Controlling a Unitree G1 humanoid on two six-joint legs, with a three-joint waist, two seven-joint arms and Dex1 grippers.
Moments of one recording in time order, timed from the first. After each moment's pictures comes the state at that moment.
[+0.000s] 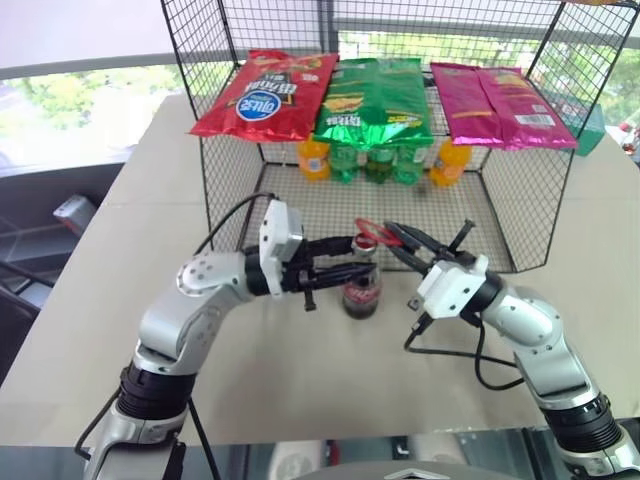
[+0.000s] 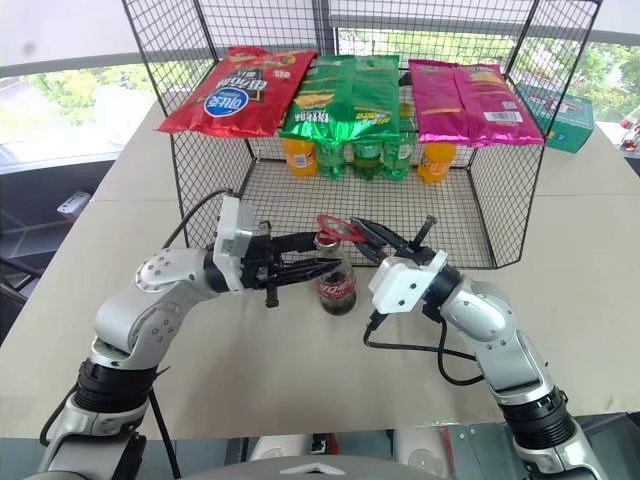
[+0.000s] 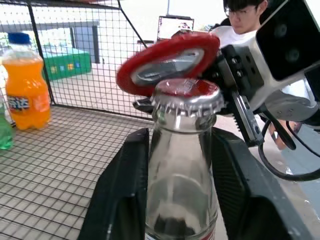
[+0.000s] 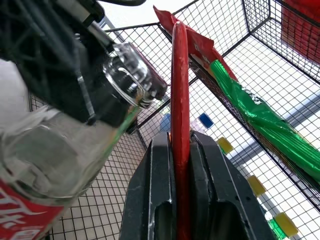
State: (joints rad) left arm -0.32 0.54 -0.05 -0.36 -0.62 0.45 -1.02; right arm -0.18 -0.43 0.22 -0.39 -0.20 -0.28 0.50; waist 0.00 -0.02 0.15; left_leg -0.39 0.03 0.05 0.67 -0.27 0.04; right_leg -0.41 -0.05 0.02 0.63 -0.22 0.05
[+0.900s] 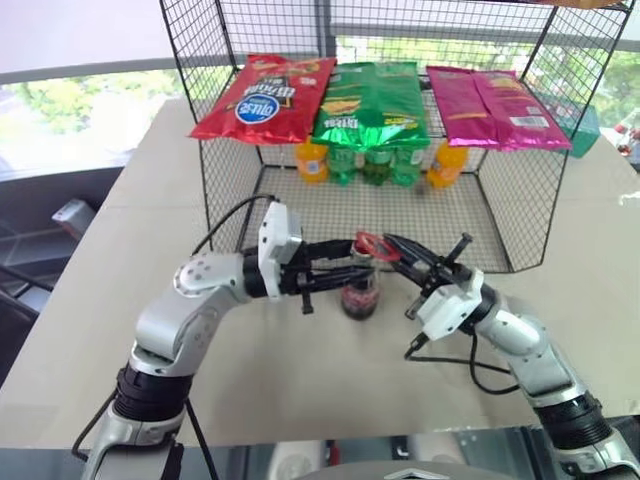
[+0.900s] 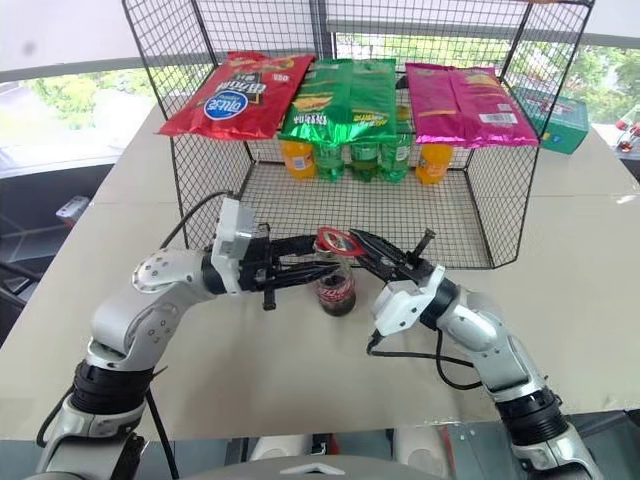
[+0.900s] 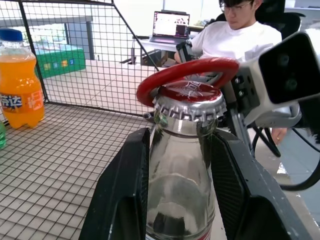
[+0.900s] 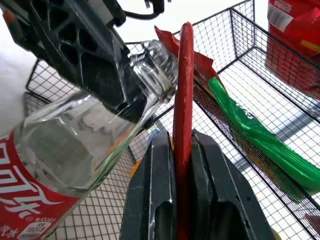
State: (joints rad) left arm -0.31 0.56 -0.03 -0.38 -0.62 0.49 -1.03; right arm -0.19 -0.38 0.27 -0.12 -0.35 -0.65 0.33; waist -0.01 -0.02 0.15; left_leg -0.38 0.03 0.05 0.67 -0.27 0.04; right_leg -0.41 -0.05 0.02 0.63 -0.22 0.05
